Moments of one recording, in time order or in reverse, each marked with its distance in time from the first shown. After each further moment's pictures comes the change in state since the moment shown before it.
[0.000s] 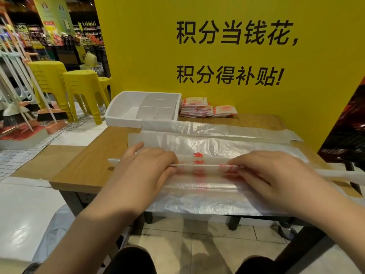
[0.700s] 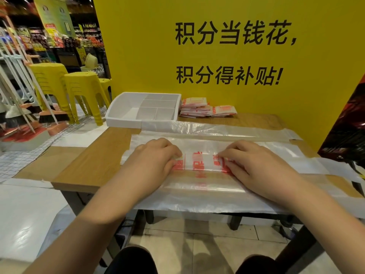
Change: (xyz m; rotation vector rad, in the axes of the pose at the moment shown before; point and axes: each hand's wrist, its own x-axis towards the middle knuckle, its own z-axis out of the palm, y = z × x) left_hand 0.029 -0.010 0.018 -0.096 -0.069 -0.003; right_hand 0.028 0.003 0.019 -0.028 -0.126 0.071
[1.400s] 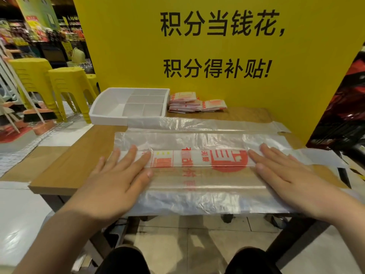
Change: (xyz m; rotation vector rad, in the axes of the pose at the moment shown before) left_hand -0.045 -0.018 0.001 0.067 -0.270 -0.254; right_hand -0.061 0.044 -0.011 0.142 -0.265 0.342
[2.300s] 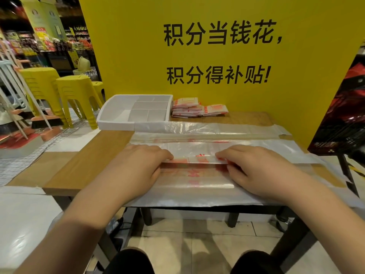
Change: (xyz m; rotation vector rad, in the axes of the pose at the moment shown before) left_hand 0.028 0.030 -0.031 0.192 0.218 0.325; right_hand 0.026 -0.057 -0.008 -0.200 0.215 -0.285
